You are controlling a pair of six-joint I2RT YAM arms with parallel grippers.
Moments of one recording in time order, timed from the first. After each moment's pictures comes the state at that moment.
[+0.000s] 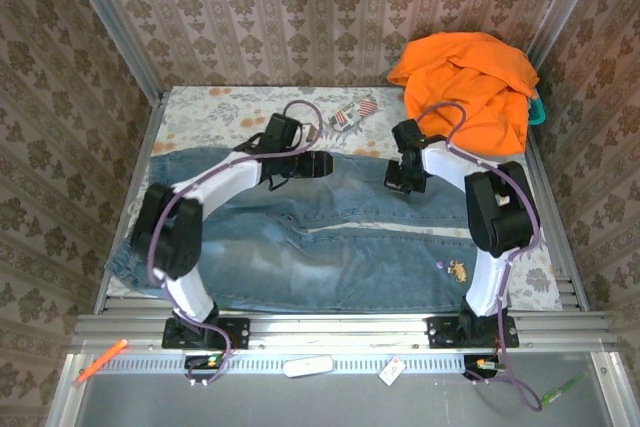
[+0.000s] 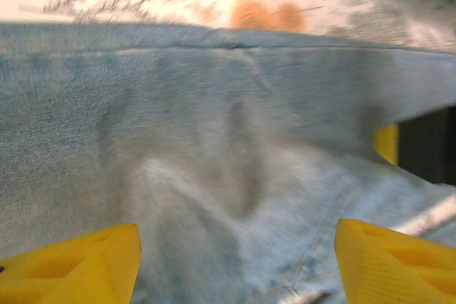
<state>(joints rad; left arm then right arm) -0.55 1.79 1.25 -0.35 0.31 -0.44 0.26 1.91 1.27 -0.69 -0.06 0.53</state>
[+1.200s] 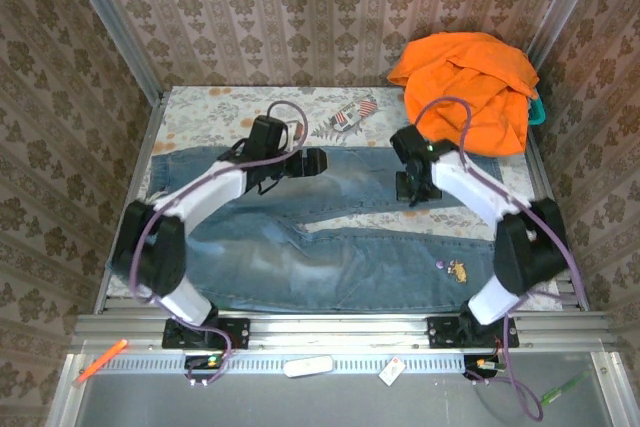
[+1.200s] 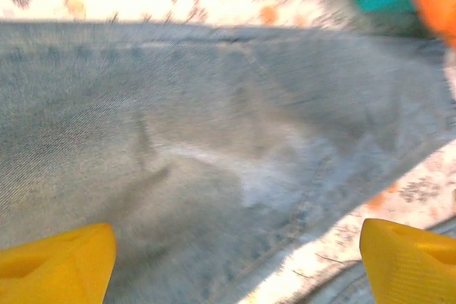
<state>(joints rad) -0.54 1.56 1.10 -0.27 0.30 -0.46 0.39 1.56 1.15 -0.94 0.18 0.48</state>
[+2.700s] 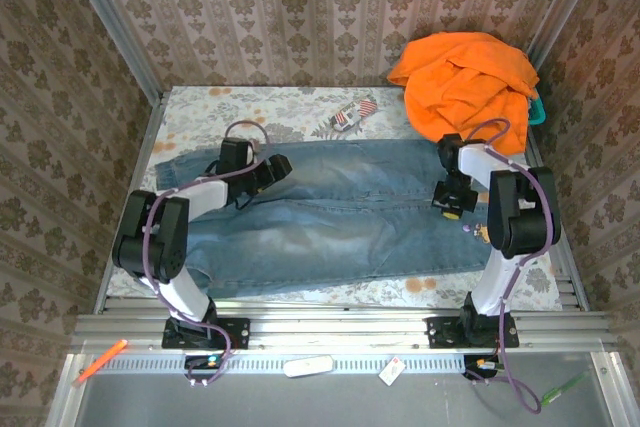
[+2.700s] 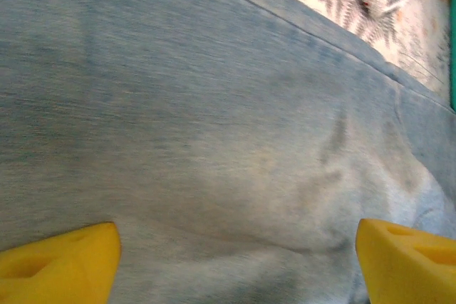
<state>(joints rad) -0.26 1.69 0.85 0.04 0.36 -0.68 0.03 1.82 1.17 -0.99 0.16 0.49</state>
